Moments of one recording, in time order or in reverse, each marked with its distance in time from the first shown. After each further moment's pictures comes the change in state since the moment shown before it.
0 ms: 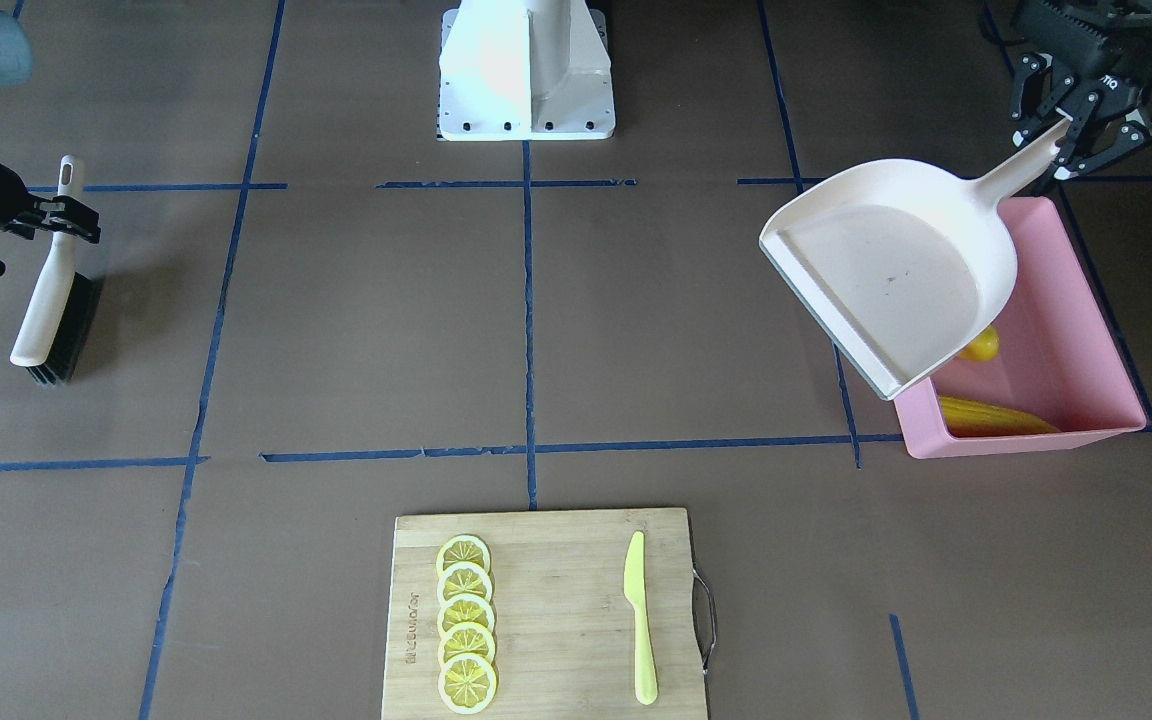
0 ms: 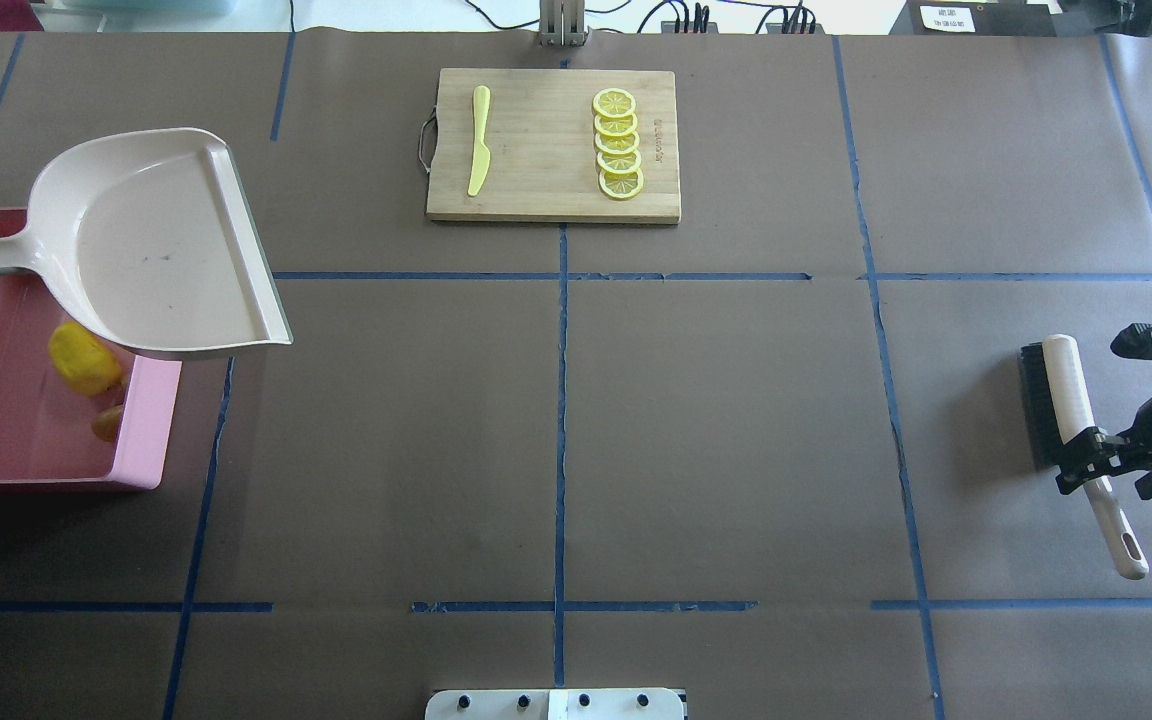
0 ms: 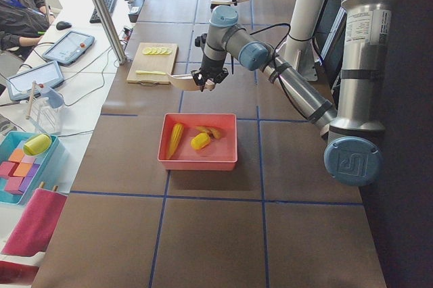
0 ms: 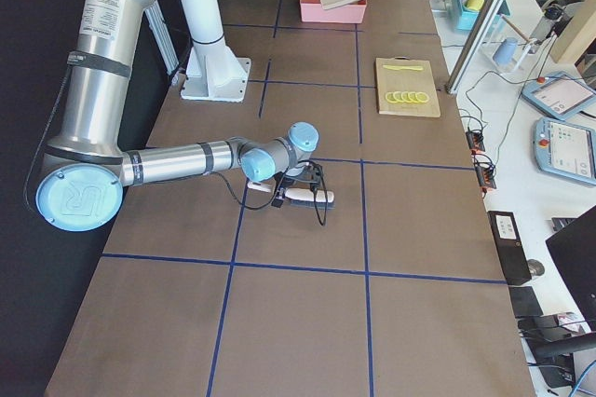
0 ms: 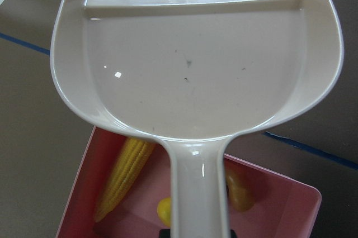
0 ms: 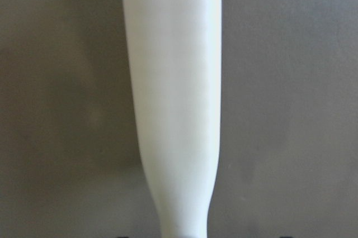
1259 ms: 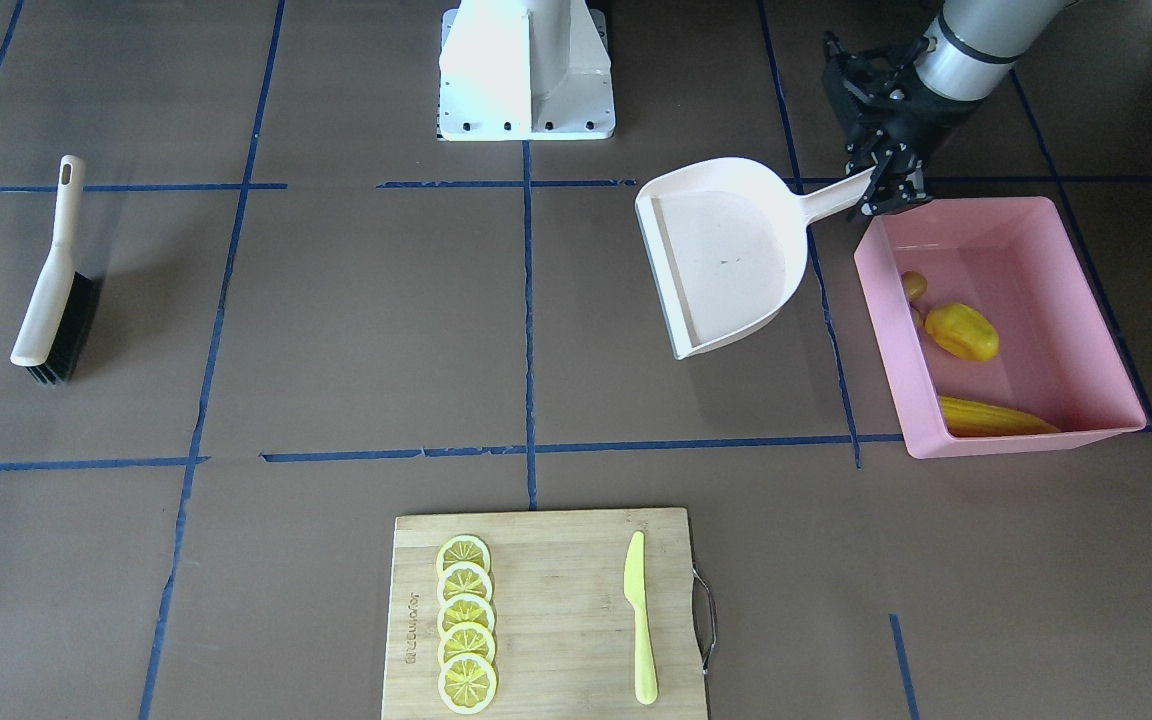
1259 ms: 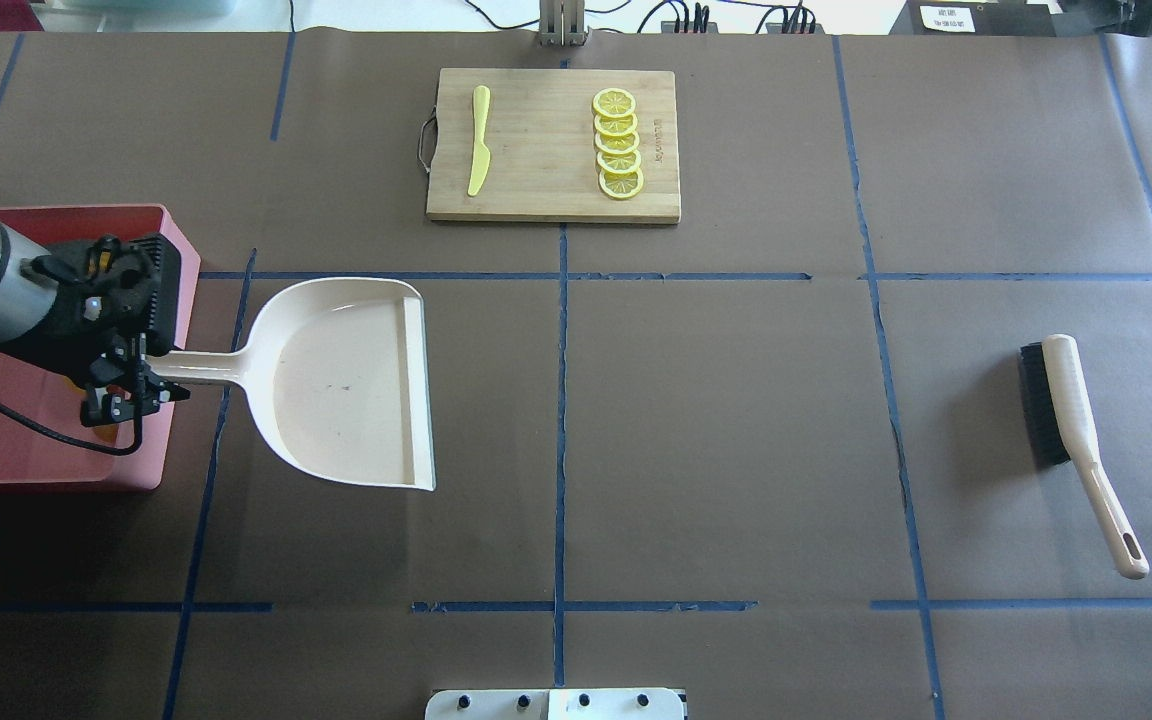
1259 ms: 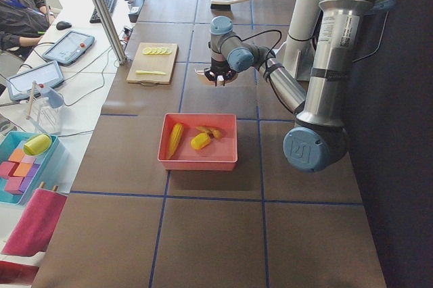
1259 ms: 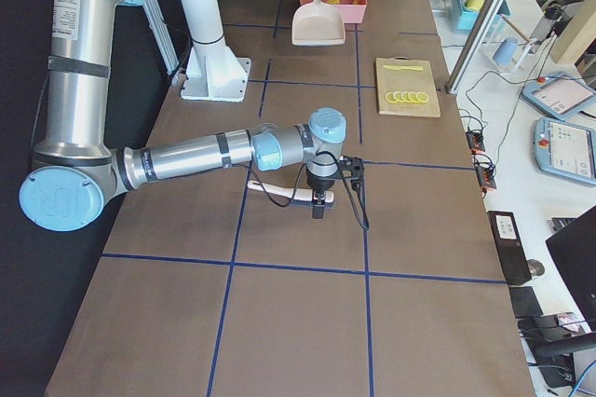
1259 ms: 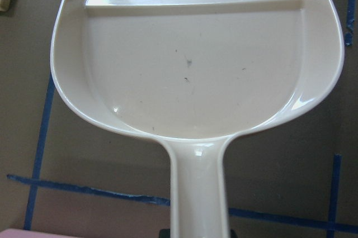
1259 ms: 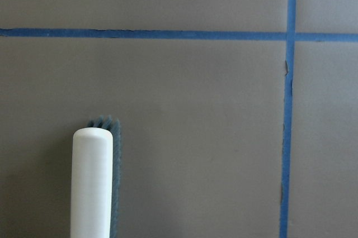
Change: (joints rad) left arm 0.295 -0.142 0.162 -0.116 -0.004 -0.004; right arm 0.391 0.124 0.039 -0.297 -0.071 -0.500
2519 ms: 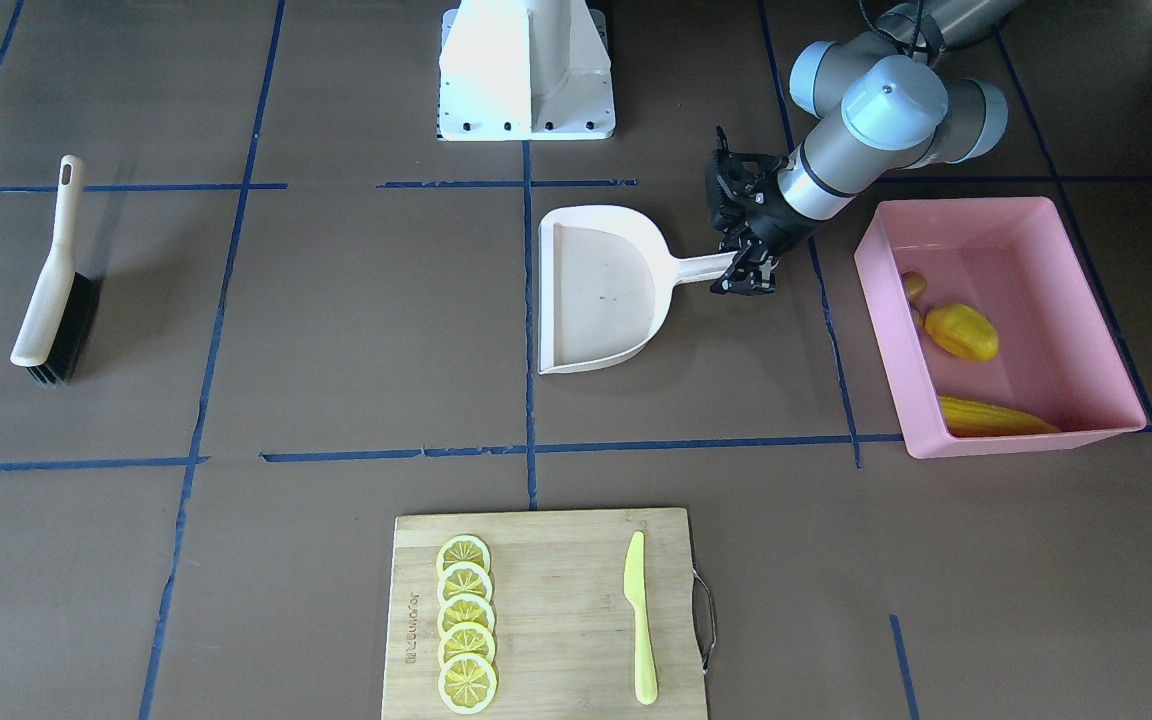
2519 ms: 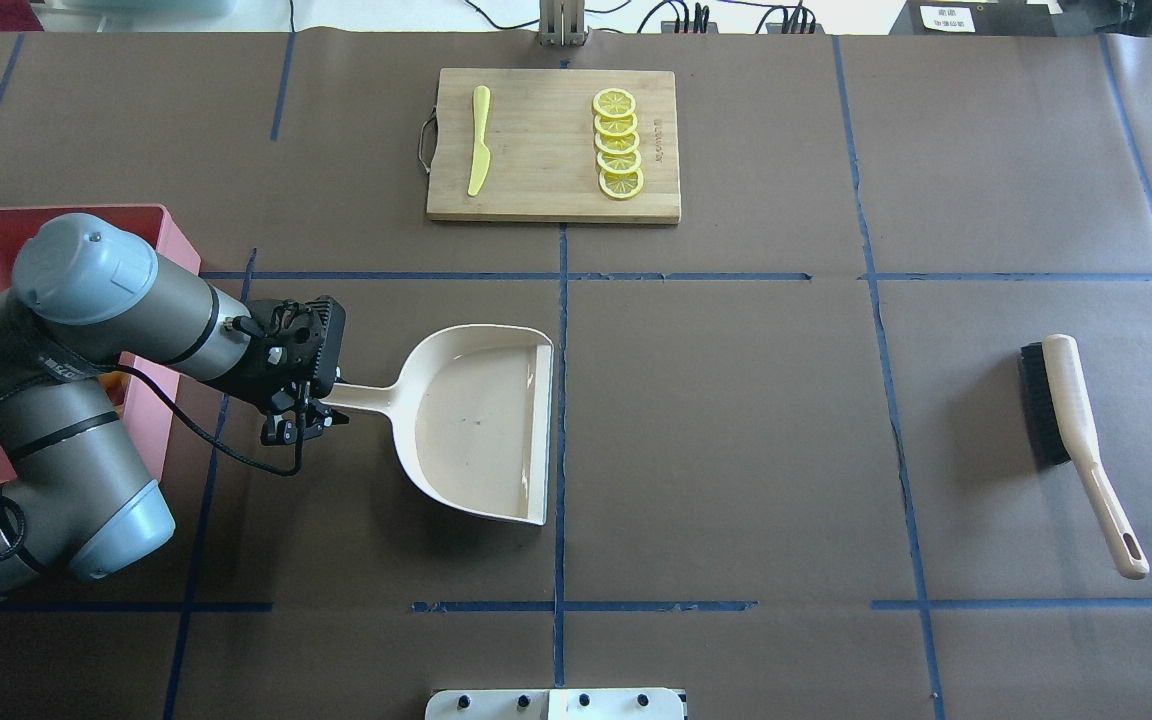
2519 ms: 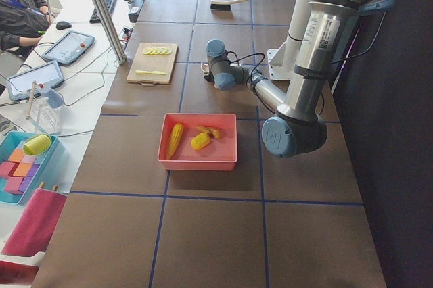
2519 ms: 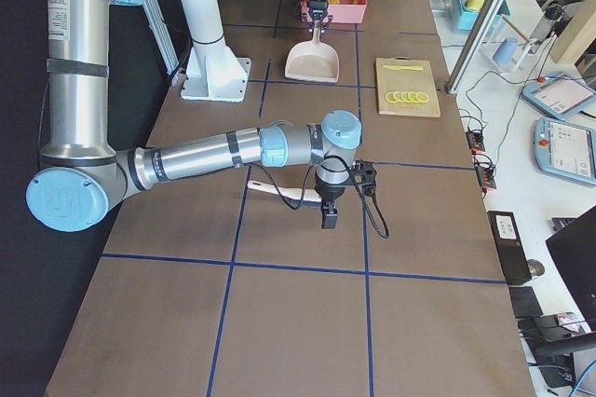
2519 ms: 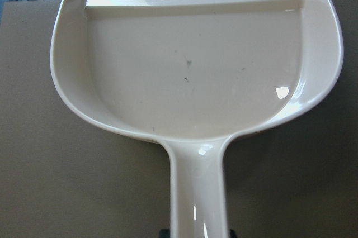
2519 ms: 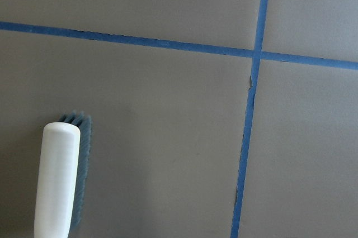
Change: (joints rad) left arm 0.139 -0.136 0.370 -0.460 -0.002 -0.062; right arm 0.088 0.035 -0.028 -0.103 0.005 -0.195
